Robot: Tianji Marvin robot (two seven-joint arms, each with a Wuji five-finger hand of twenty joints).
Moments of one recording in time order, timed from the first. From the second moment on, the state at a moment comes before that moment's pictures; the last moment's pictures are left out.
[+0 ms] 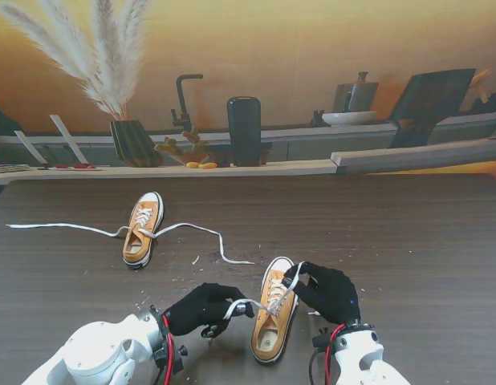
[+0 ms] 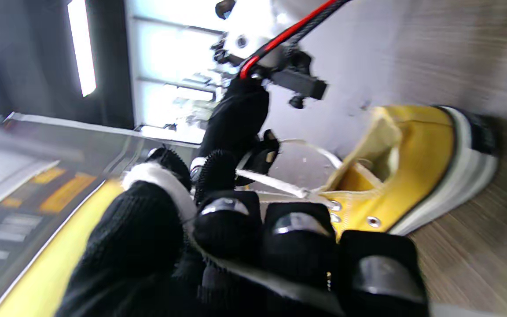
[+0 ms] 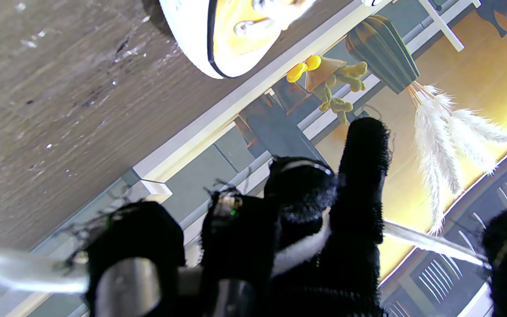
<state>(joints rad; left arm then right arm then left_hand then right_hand) 1.84 -1.06 -1.23 -1.82 -0.40 0.04 -0.47 -1.90 -1.19 1.14 -1.65 -0.70 -0.10 -0.63 0.95 -0.33 0.15 0.12 0.84 0.06 0.70 0.38 1.30 -0.04 1.23 0.79 1.24 0.06 1.54 0.62 1.06 0.23 1.84 0.51 0.07 -0.27 0.58 -0.19 0.86 -0.30 0.68 0.25 1.33 -0.08 1.18 0.80 1.32 -0.12 1.68 1.48 1.14 0.43 1.81 0.87</state>
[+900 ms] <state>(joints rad) 1.82 -1.17 -1.04 -1.67 -0.21 -0.36 0.08 -1.92 -1.20 1.15 -1.70 -0.47 -0.24 -0.46 0.79 -0.40 0.29 0.03 0.68 0.06 0.31 0.24 1.17 0.00 1.10 0.85 1.22 0.10 1.43 0.62 0.97 0.28 1.83 0.46 0.12 -0.49 0.64 -0.19 0.98 -0.24 0.69 0.30 1.24 -0.05 1.16 0.80 1.30 -0.10 1.57 1.49 1.14 0.43 1.78 0.81</state>
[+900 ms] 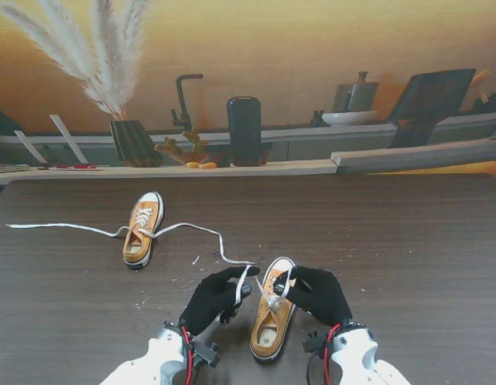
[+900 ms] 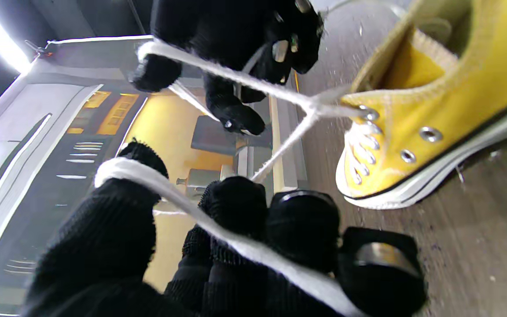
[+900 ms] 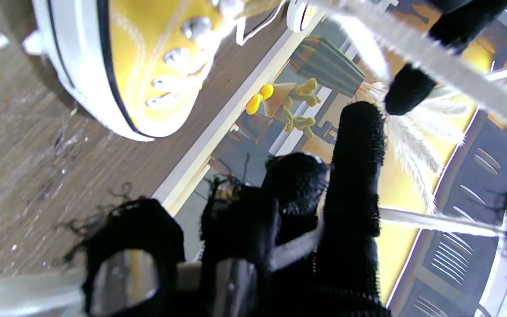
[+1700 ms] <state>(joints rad) 1.73 -1.26 -0.91 -1.45 0.29 -0.53 0.53 -1.92 -1.18 1.14 -1.78 -0.19 -0.17 -0.20 0.78 -0.50 0.39 0.01 0.67 0.06 0.28 0.22 1.16 0.00 1.09 0.85 1.21 0.09 1.41 0.62 0.94 0.28 1.81 0.49 0.30 -0.59 0.64 -0.16 0.86 -0.18 0.66 0.39 0.95 0.03 1.11 0.75 1.28 0.03 1.29 1.53 0.92 0.44 1.68 0.83</state>
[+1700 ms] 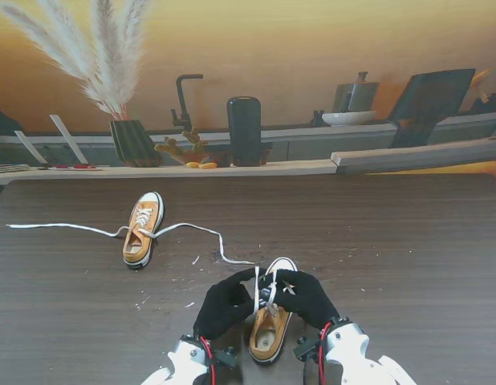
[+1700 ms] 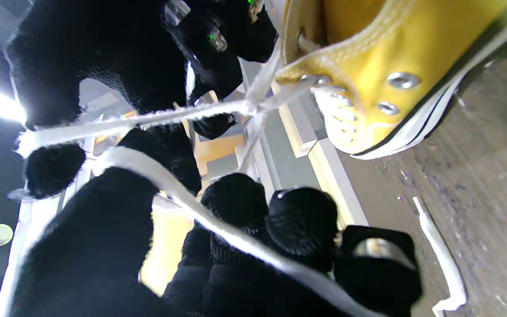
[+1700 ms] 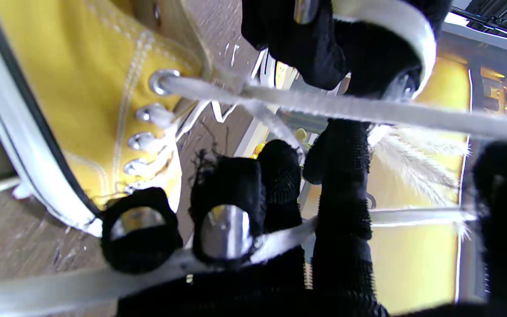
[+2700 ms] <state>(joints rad) 1.72 -1.26 -0.89 -1.43 0.54 -0.49 0.68 -1.92 -1.17 1.13 -1.82 -0.09 -0.07 -0.14 0.78 -0.50 0.45 0.01 0.67 0.06 0.27 0.21 1.16 -0.01 1.09 0.85 1.21 0.08 1.39 0.62 0.94 0.28 1.81 0.49 0.48 -0.93 1.13 -0.36 0.93 -0.21 1.01 0.34 0.92 0.05 1.09 0.72 1.24 0.03 1.28 1.53 0.88 0.42 1.66 0.85</state>
